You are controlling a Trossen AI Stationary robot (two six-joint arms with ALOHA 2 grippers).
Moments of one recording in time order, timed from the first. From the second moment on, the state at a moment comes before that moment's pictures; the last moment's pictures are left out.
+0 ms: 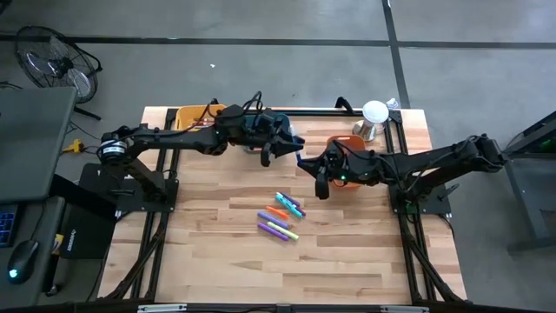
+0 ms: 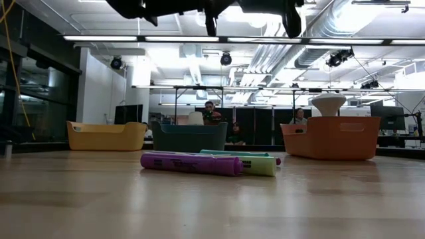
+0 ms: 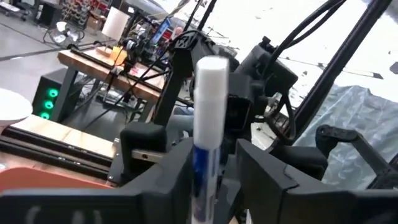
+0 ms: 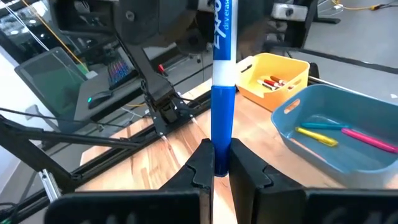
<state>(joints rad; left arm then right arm) 0.24 1.55 1.13 0.60 0.43 -0.54 0.12 1.22 0.89 0.11 0.39 0.52</state>
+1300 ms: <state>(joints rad) 0.28 1.54 1.13 0.45 0.51 -0.47 0.12 1.10 0.89 0.02 0.36 0.51</state>
